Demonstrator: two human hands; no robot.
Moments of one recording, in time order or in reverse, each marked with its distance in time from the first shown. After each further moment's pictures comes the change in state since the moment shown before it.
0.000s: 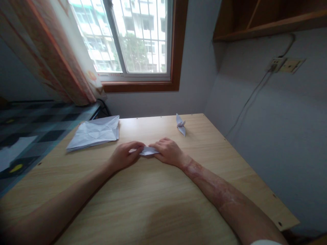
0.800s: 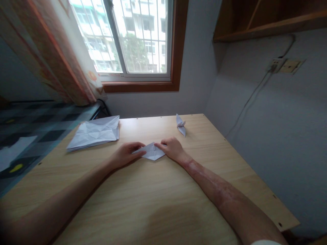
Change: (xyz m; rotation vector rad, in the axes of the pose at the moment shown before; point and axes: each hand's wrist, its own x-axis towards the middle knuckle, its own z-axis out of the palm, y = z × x) left_hand 0.004 -0.014 0.005 -0.282 -0.177 -0.152; right_hand 0.002 0.012 0.007 0.130 0.017 0.573
